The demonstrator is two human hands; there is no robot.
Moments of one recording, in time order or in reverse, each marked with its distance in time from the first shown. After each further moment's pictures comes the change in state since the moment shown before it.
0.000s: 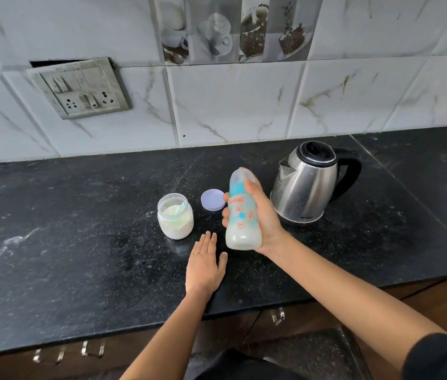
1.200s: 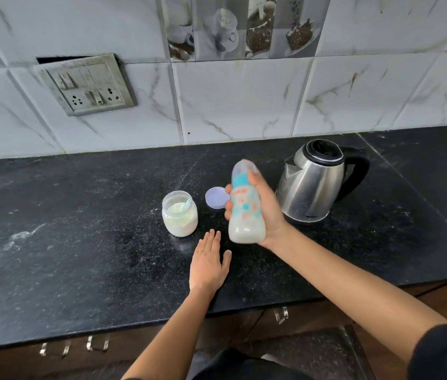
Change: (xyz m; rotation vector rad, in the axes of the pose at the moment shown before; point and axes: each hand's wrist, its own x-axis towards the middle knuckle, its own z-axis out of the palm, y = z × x) left_hand -0.001 0.000 -0.001 -0.016 0.028 0.003; right_hand 0.003 -0.008 0.011 0.036 -0.079 0.038
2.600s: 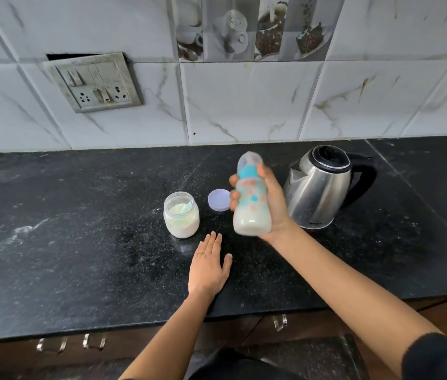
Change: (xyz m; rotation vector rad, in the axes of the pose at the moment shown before) left_hand 0.001 0.000 0.001 0.015 -0.002 -0.026; right_hand 0.015 -0.014 -0.002 0.086 -0.234 -0.004
